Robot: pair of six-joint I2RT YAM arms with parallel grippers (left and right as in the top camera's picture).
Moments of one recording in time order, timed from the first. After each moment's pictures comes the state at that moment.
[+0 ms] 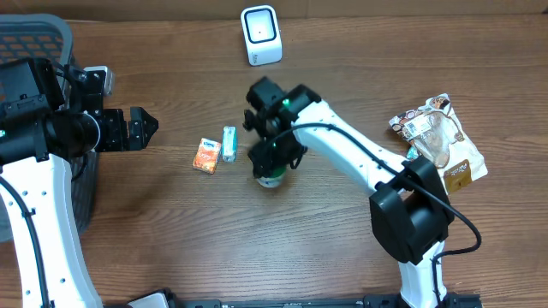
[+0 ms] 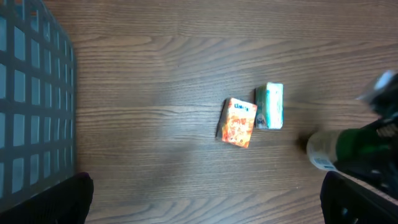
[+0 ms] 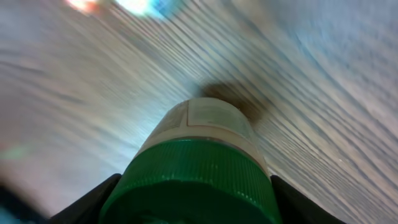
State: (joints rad) left arm 0.30 1.43 1.55 -1.22 0.30 0.21; right arm 0.66 2.09 1.79 -1.17 -0.25 0.03
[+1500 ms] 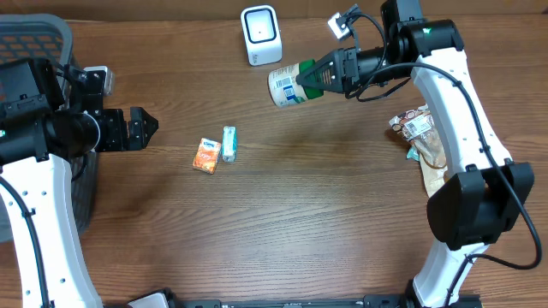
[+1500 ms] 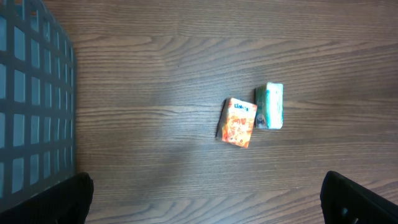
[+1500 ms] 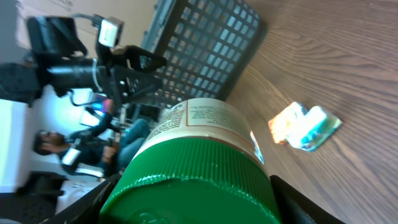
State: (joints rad) left arm 0.30 1.43 1.55 -1.22 0.30 0.21; right arm 0.16 2.00 1.96 -1.22 -1.27 -0.19
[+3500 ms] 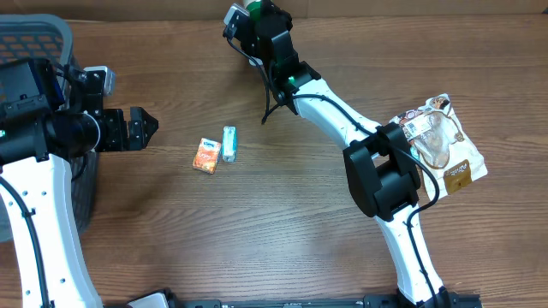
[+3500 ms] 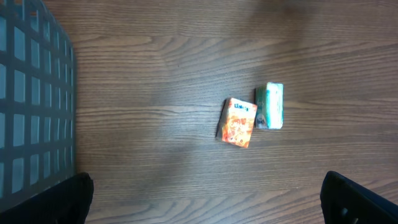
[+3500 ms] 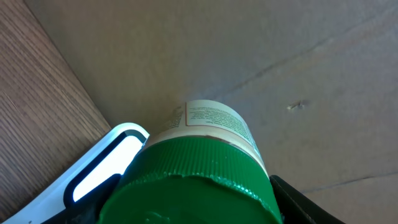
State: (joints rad) left arm 0.30 1.43 1.55 -1.22 0.30 0.21; right arm 0.53 2.42 2.00 0.17 0.30 -0.85
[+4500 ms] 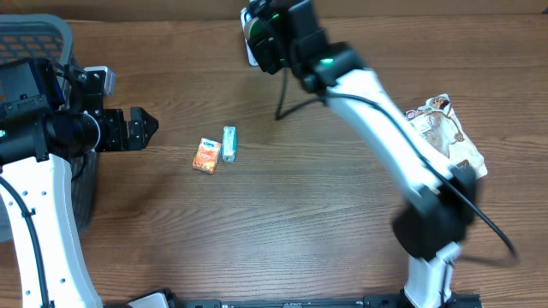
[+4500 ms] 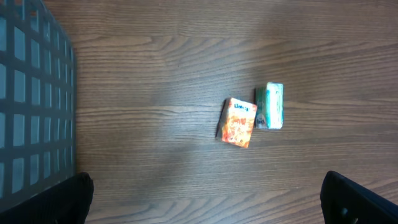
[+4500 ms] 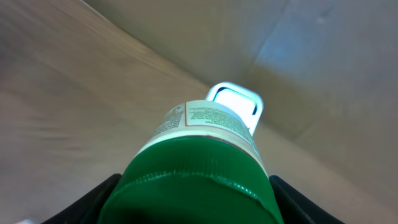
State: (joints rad) left arm 0.30 1.43 1.55 -1.22 0.30 0.21; right arm 0.52 1.99 2.00 -0.63 0.00 -0.09
